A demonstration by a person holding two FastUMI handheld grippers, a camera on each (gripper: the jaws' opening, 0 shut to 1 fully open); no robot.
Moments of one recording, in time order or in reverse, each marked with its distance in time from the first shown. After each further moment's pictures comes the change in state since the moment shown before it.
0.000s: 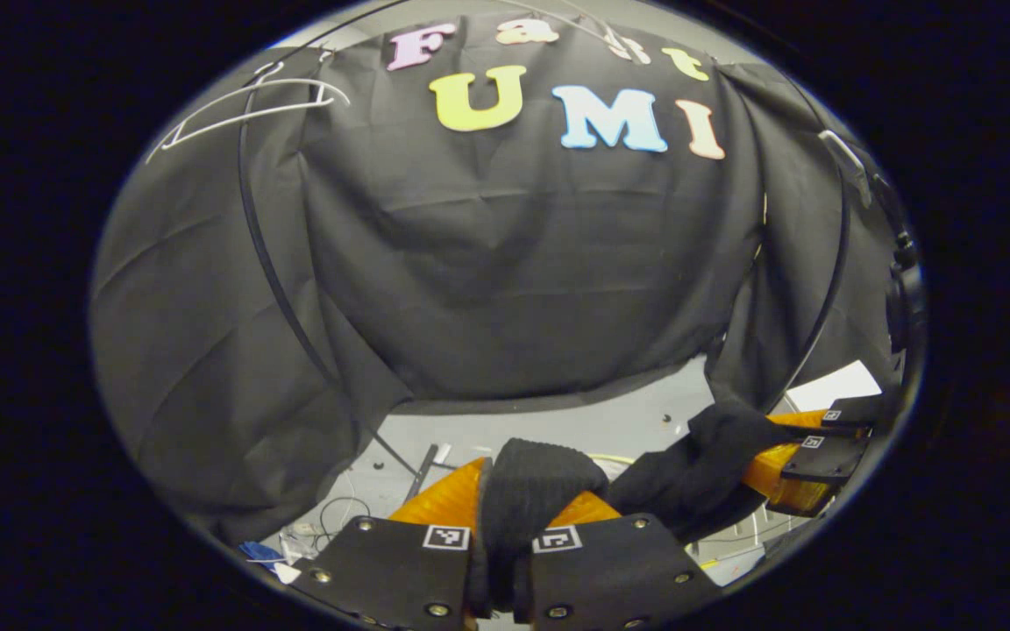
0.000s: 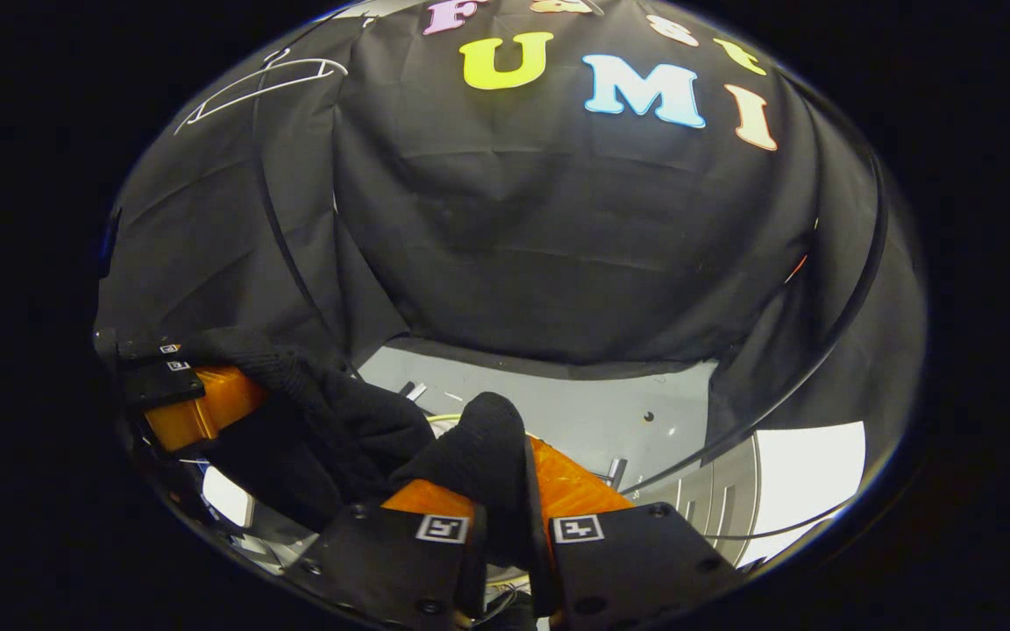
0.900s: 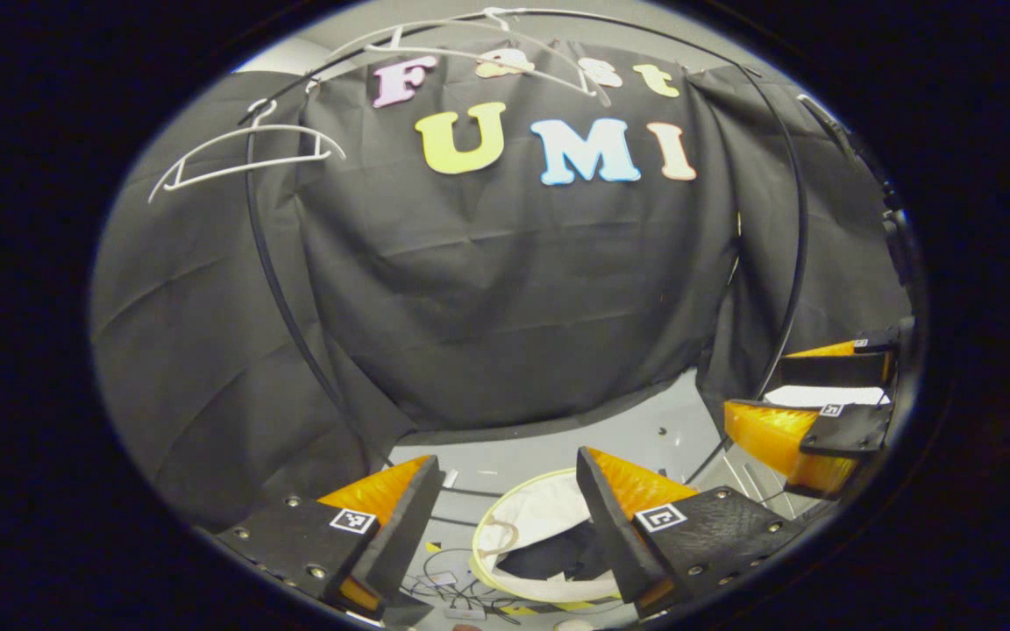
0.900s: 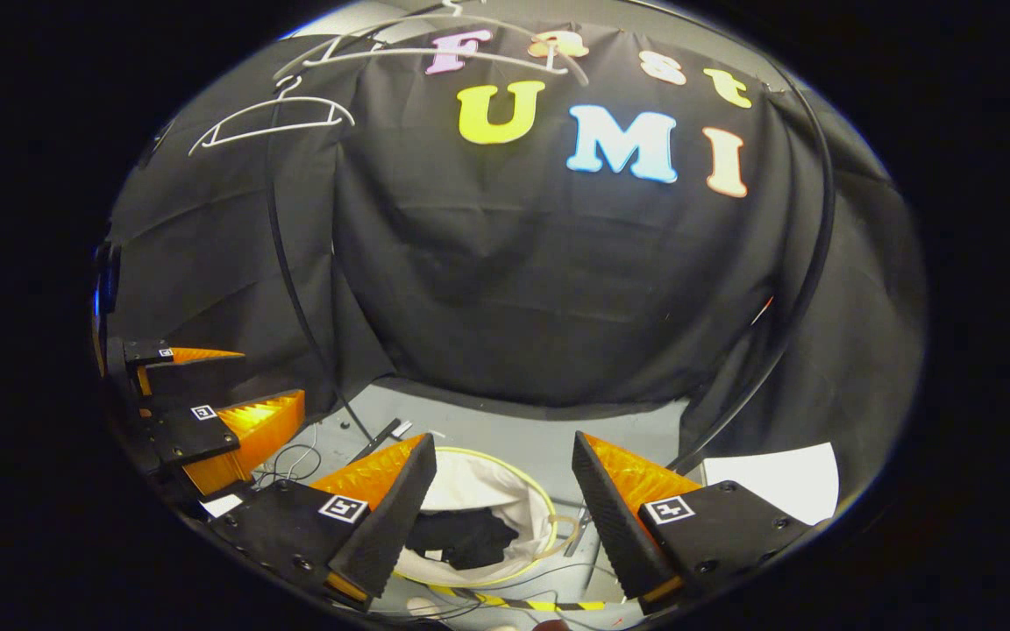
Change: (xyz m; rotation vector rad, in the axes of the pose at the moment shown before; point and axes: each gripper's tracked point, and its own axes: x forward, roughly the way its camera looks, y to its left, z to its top) left arm -0.101 0.006 0.065 0.054 -0.197 -0.003; right arm -0.112 -0.019 0.063 -0.021 -0.248 -0.069
